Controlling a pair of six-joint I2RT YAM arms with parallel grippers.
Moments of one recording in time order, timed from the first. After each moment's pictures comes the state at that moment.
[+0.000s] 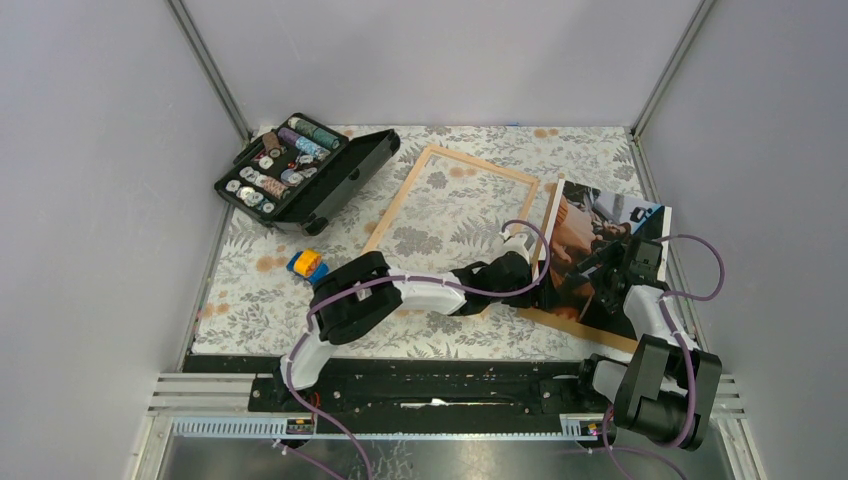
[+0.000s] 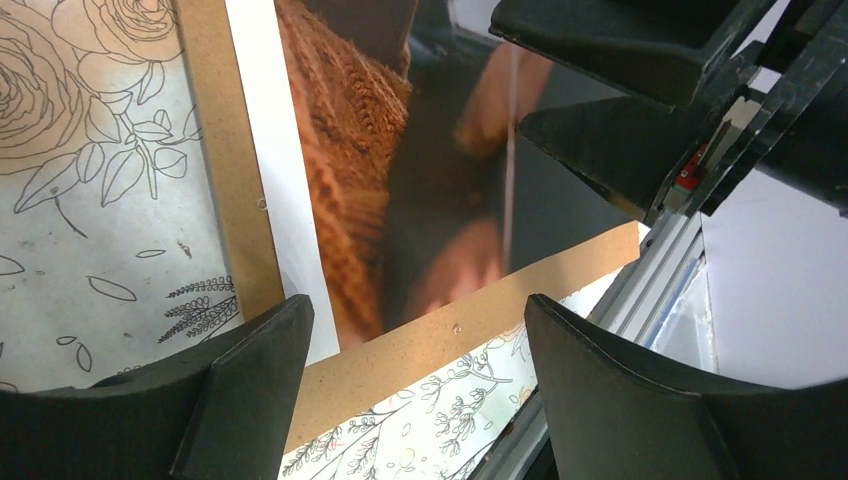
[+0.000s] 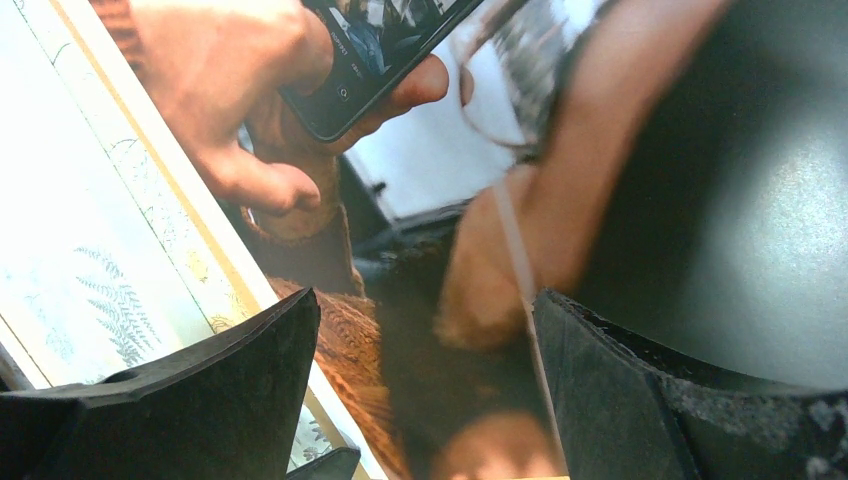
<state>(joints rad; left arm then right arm) -1.16 2.13 1.33 0.27 -0.02 -0.94 -0.33 1.13 0.46 -0.29 -0.13 0.71</state>
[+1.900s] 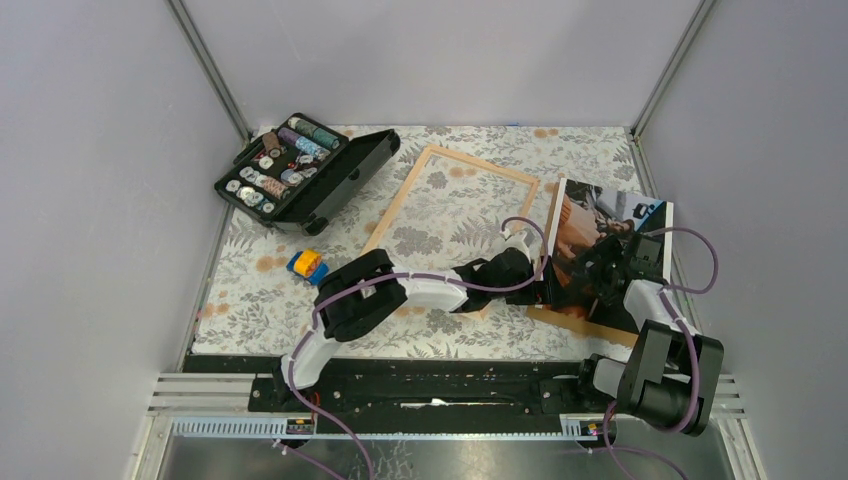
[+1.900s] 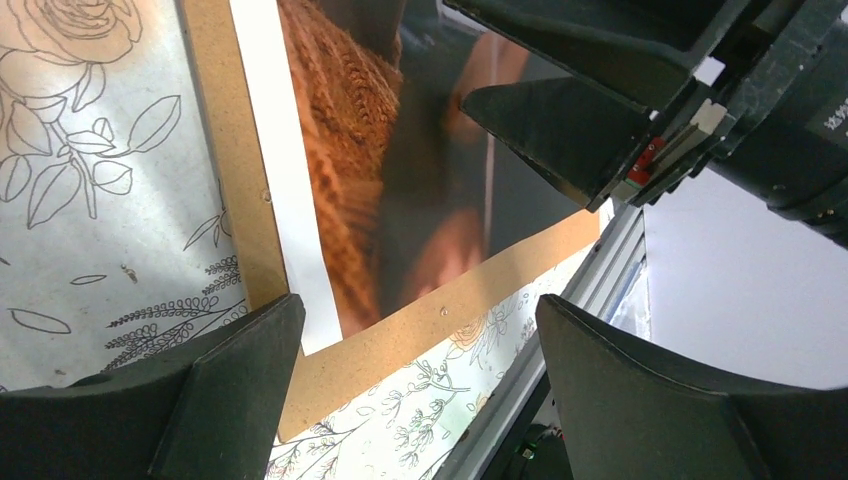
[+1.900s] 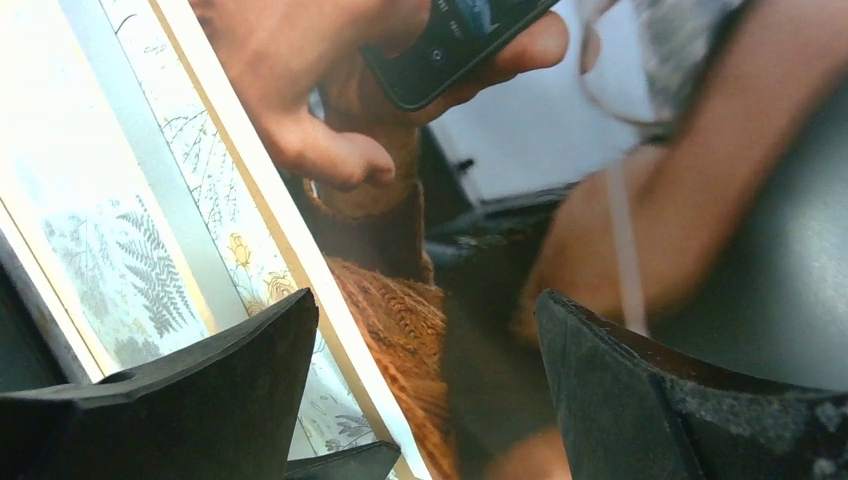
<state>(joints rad) -1.14 2.17 1.37 0.30 0.04 -1.06 -0.33 1.20 0.47 -0.20 -0.22 0.68</state>
